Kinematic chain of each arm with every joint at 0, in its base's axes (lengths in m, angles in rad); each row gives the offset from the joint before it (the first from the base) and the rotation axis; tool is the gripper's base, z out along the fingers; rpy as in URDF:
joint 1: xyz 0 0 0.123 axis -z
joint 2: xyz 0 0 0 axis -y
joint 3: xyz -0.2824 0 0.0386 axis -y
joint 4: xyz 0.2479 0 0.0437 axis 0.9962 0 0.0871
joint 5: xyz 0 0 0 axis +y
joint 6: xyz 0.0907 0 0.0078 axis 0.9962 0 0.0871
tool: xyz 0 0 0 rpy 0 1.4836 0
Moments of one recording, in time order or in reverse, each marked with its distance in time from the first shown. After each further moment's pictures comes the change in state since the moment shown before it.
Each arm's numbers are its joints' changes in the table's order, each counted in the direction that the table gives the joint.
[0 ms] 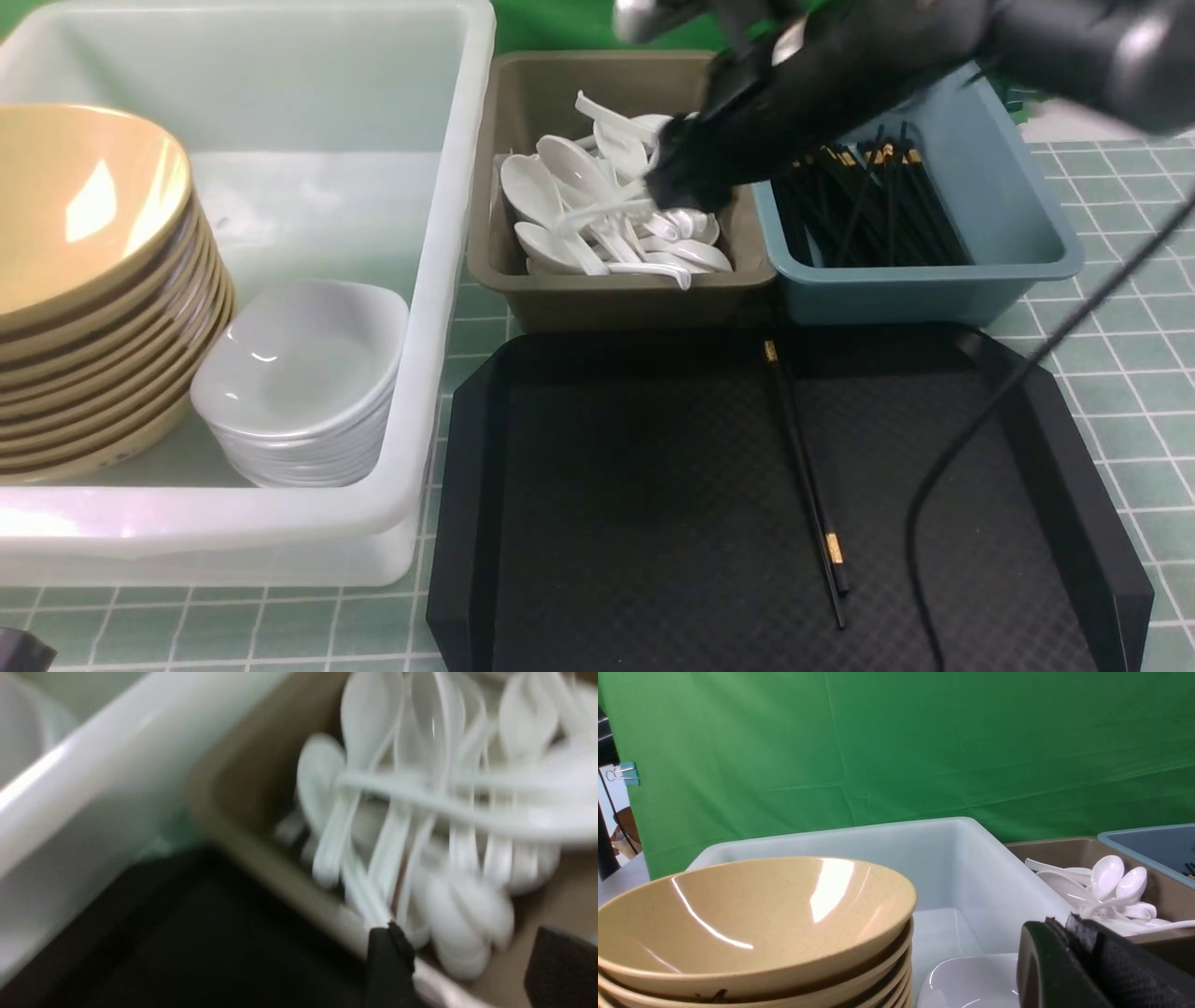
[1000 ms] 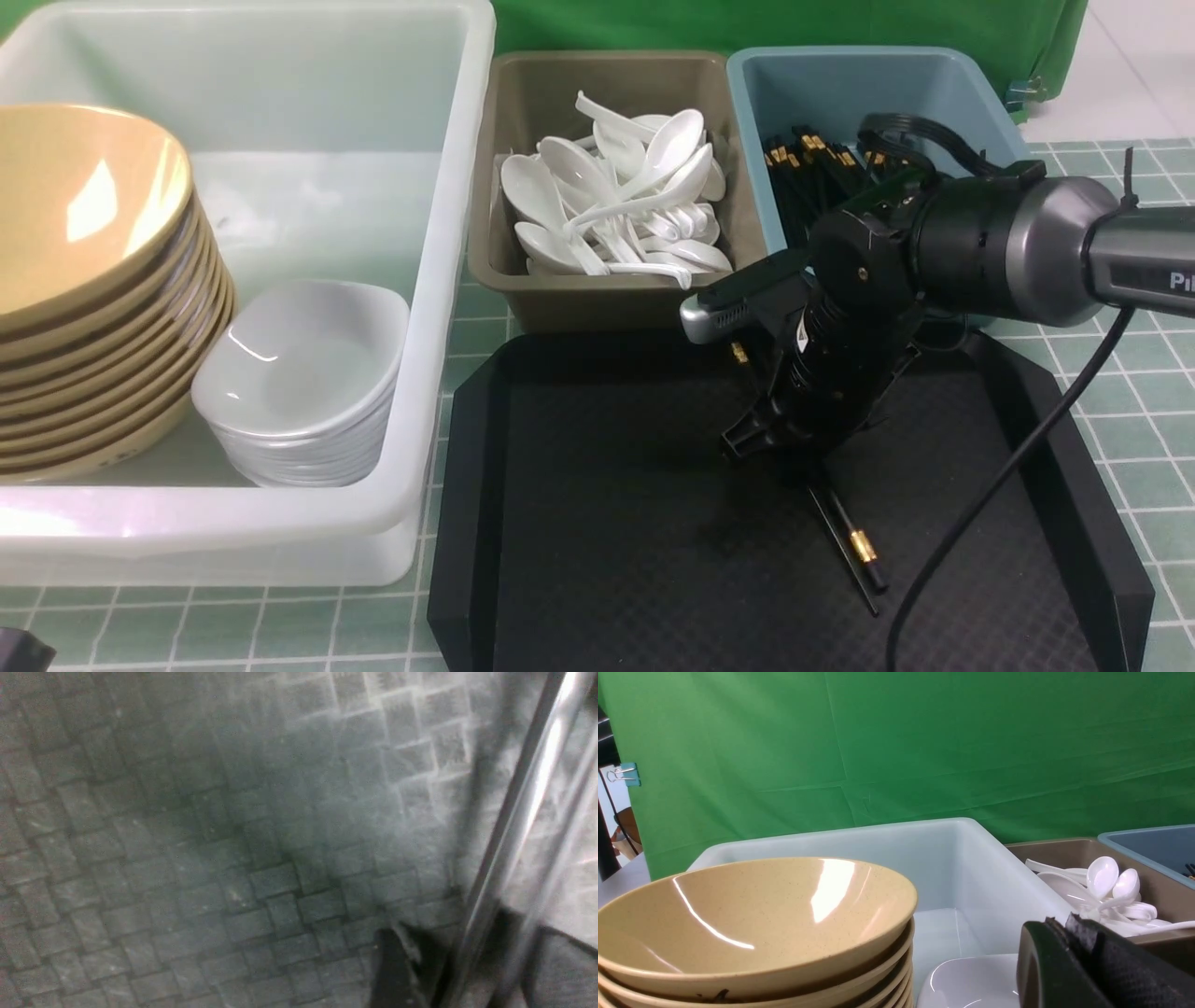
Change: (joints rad) right arm -0.046 -0.114 -0.376 -0.239 -0.048 0.329; left arm 0.000 0.000 0.000 0.000 -0.001 0.000
